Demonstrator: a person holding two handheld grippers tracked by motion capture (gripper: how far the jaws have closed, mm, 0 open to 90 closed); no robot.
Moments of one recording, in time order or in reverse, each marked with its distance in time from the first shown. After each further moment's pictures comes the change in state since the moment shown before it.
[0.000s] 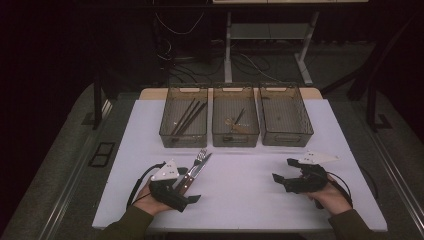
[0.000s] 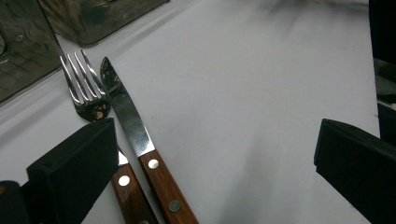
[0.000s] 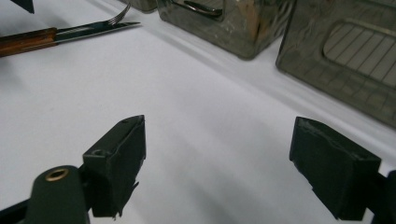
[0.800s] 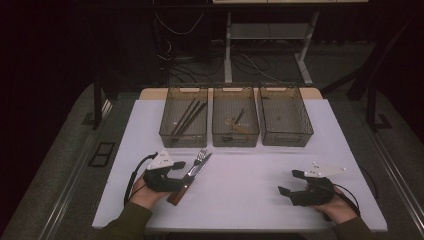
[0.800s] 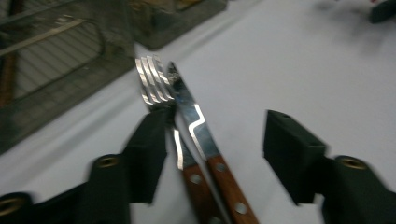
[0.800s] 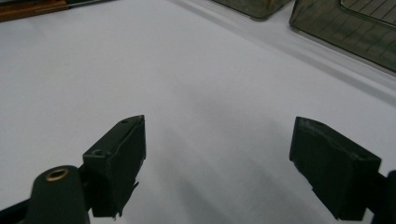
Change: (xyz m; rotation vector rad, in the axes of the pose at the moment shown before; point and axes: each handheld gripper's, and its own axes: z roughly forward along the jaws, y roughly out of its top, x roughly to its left) left arm 0.027 0.014 -0.011 0.013 0.164 -0.075; right arm 0.004 -0.027 -0.014 0.034 0.018 -0.016
